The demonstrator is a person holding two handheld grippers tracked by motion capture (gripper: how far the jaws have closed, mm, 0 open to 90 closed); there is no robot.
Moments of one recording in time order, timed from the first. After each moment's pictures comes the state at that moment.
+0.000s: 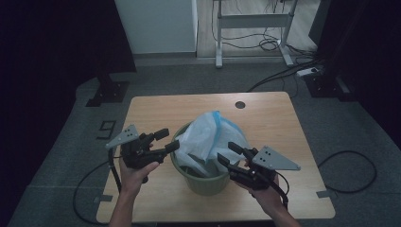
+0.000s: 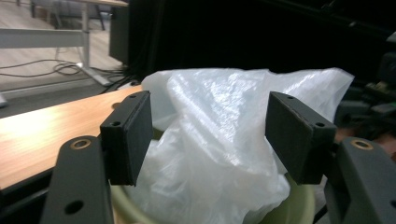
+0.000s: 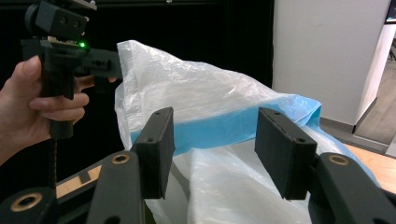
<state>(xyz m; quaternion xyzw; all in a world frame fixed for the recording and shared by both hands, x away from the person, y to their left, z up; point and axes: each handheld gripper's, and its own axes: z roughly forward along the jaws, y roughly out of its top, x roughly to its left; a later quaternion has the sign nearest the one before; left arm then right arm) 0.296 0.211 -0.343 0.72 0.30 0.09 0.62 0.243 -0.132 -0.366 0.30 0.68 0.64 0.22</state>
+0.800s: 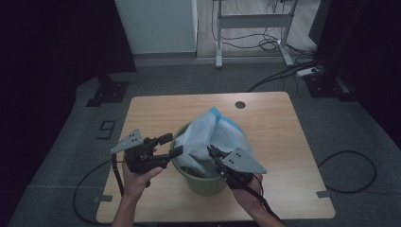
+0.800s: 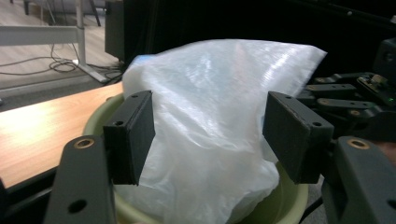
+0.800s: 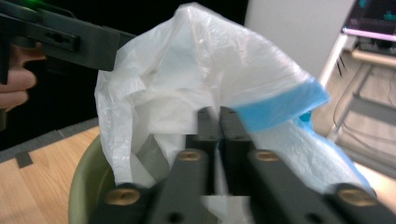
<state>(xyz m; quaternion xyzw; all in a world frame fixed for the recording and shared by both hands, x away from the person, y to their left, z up) 0.285 0.208 -0.352 0.72 0.29 0.10 0.62 0.244 -0.081 -0.371 0.29 0.71 0.57 0.31</state>
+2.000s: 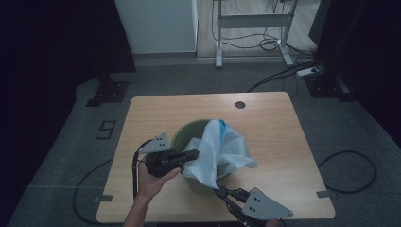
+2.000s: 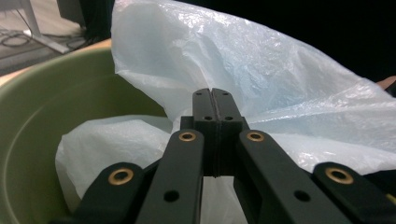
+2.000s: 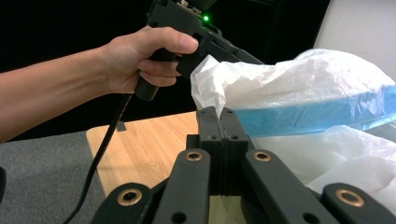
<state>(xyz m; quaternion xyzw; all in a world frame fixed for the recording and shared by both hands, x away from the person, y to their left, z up) 0.289 0.162 -0.364 0.79 0.23 0.06 0.56 0.174 -0.115 -0.402 0.18 0.73 0.62 0.25</state>
